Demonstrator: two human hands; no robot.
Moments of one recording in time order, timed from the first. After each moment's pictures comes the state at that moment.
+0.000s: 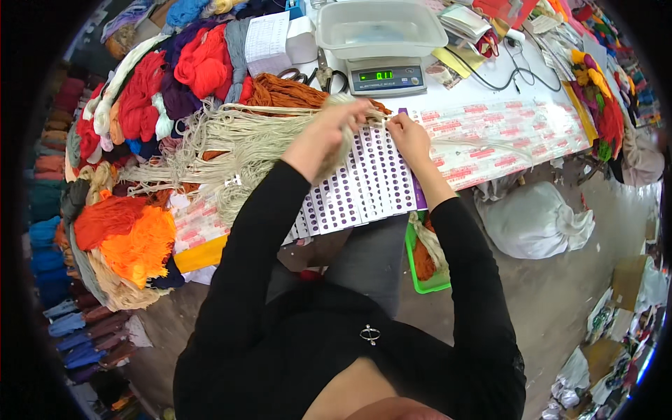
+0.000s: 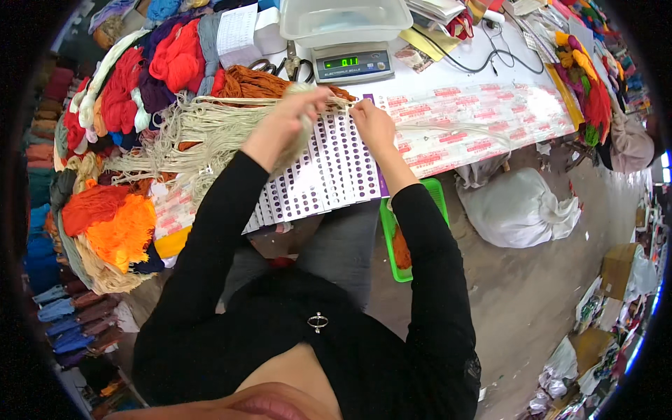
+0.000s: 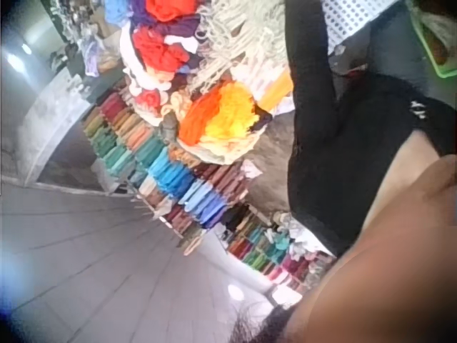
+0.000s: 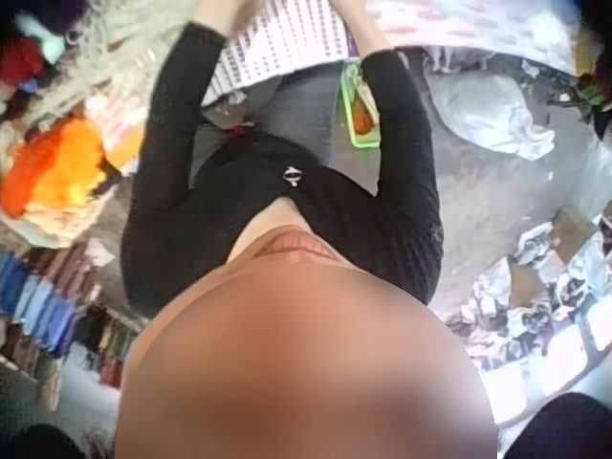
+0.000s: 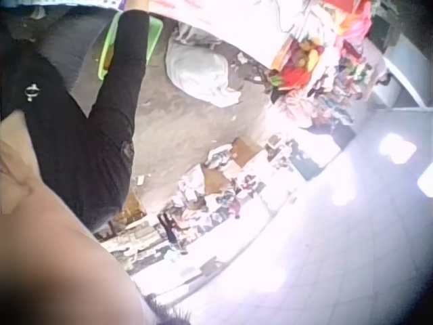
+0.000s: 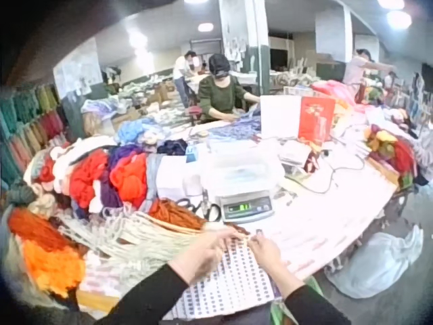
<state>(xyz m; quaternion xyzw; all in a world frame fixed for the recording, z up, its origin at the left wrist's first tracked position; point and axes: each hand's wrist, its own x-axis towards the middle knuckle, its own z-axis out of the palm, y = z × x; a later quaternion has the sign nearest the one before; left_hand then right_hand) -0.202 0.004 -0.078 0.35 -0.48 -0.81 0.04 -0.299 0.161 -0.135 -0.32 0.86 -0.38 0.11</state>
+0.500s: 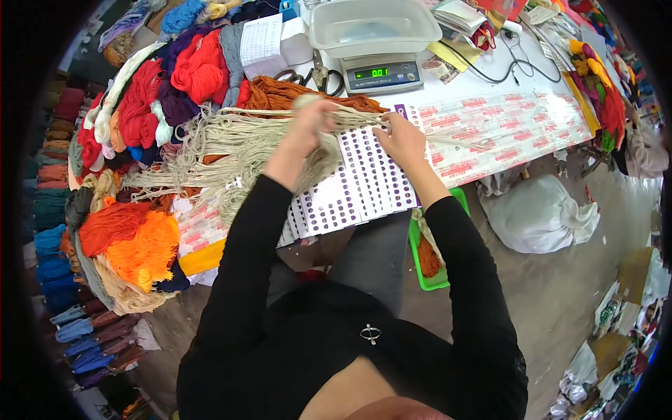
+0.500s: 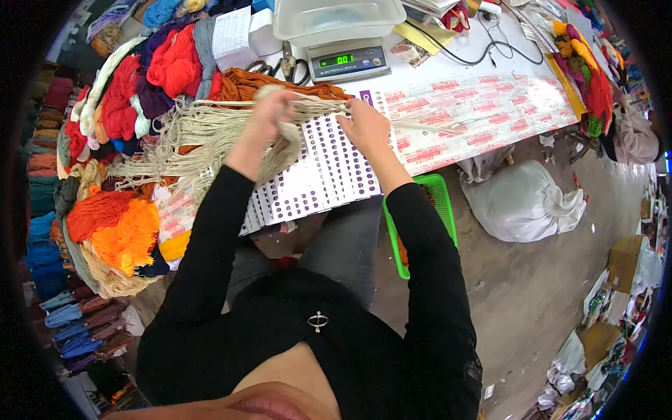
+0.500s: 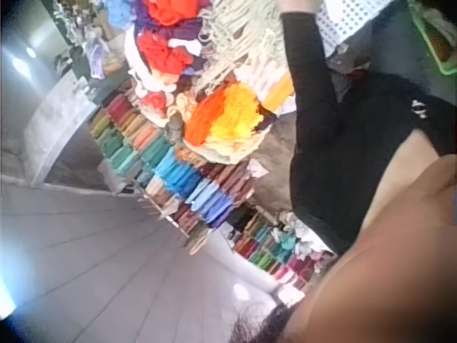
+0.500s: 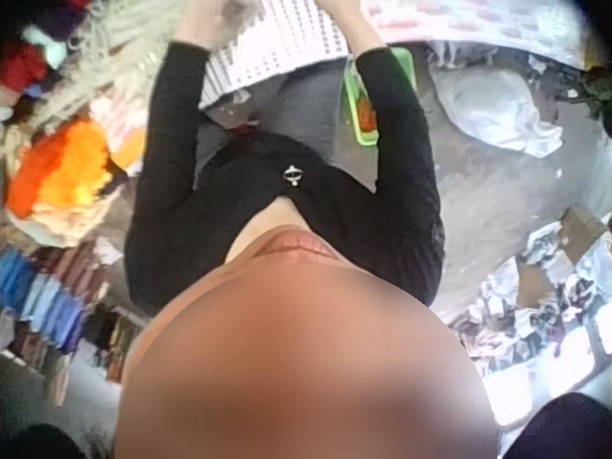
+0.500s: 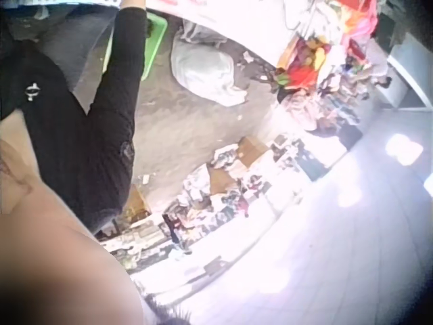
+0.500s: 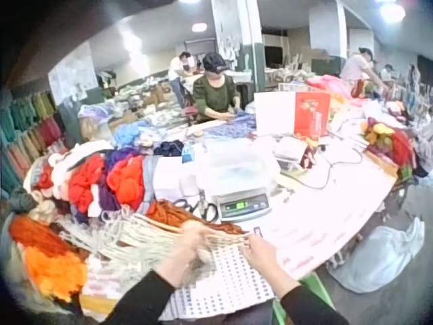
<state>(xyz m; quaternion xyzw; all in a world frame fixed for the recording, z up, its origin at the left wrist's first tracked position) -0.165 -0.030 -0.084 0.38 -0.50 -0.76 0.15 -0.272 0.158 -0.110 -0.39 0.86 -0.32 0.06</state>
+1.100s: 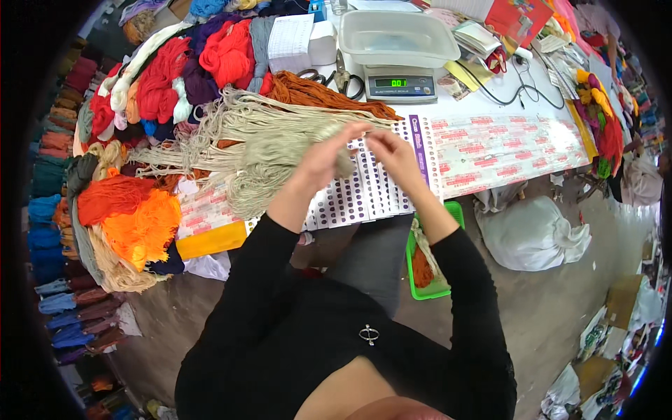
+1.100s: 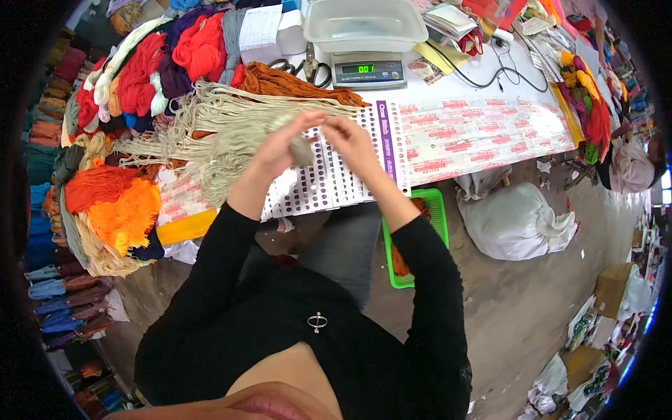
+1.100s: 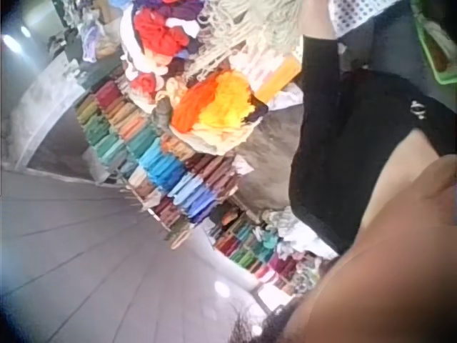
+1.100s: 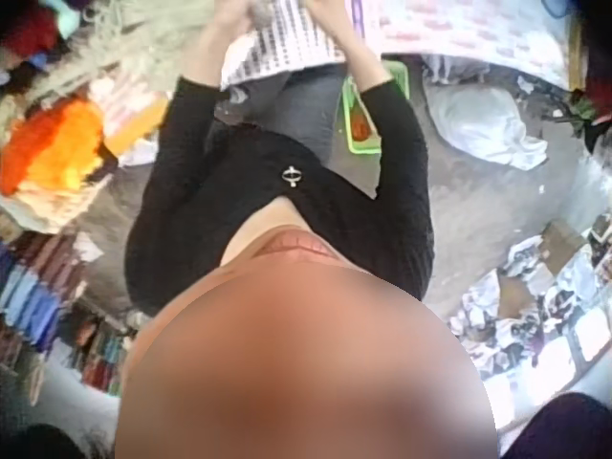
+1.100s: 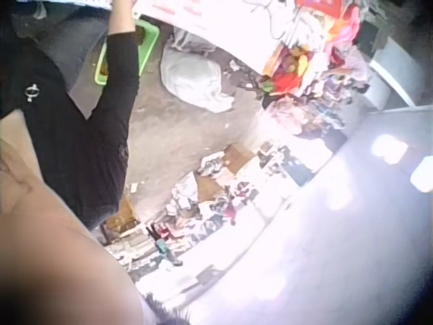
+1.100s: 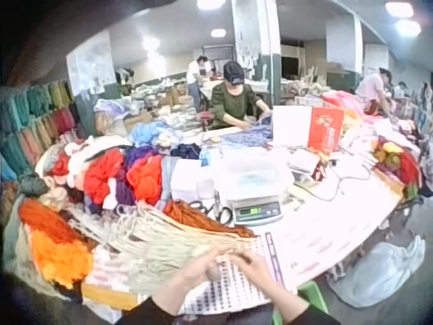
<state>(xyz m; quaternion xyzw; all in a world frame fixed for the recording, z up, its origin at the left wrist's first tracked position) -0.091 0.042 -0.026 0.18 -0.55 -0.80 0.11 -0.208 0.161 -0.054 -0.36 0.61 -0.62 0.33</state>
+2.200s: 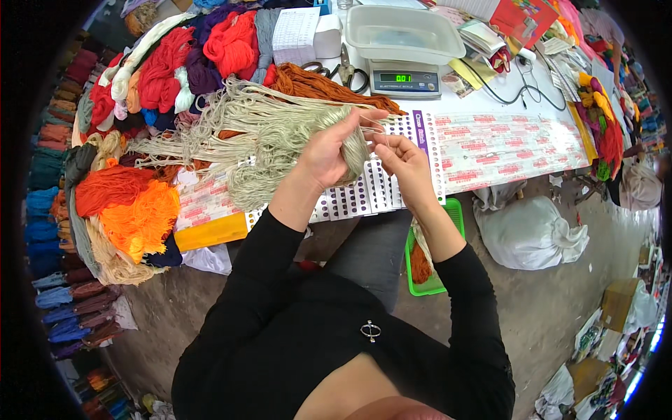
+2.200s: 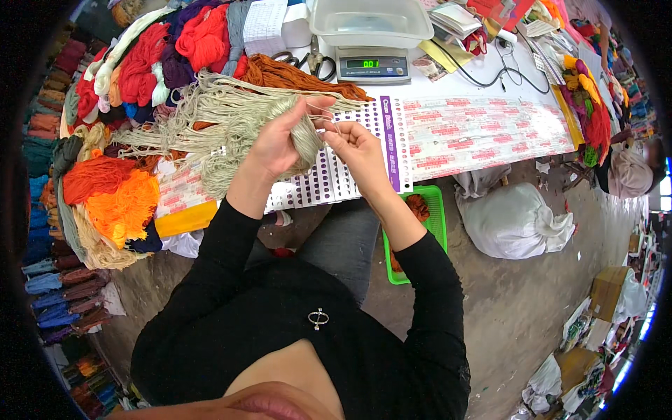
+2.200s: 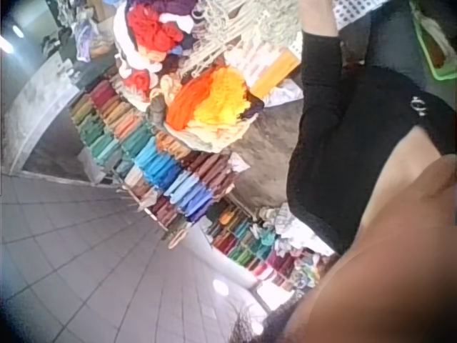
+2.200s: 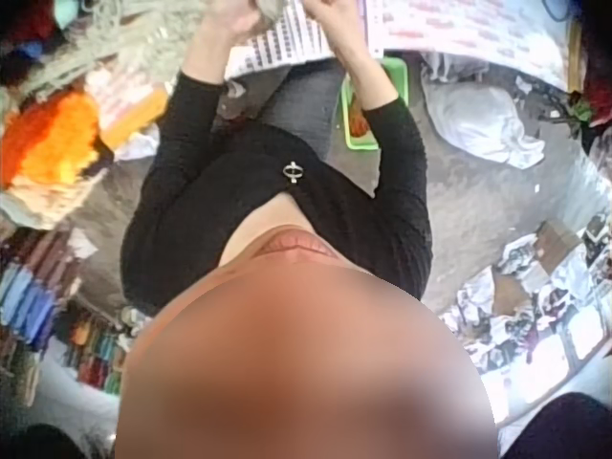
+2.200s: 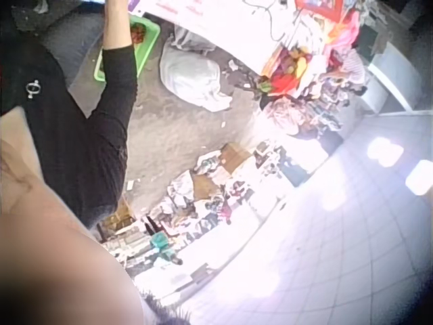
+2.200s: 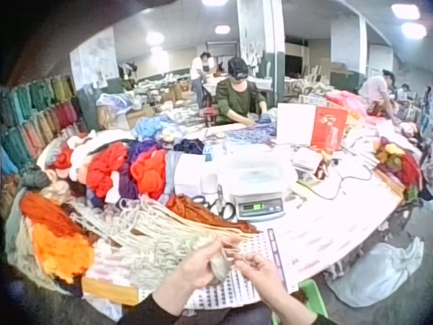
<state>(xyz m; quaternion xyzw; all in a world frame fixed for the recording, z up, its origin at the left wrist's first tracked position) -0.092 0.061 0.012 0.13 -0.35 -0.92 0.12 -0.182 0.186 -0.022 -0.24 0.51 -0.72 0.40</state>
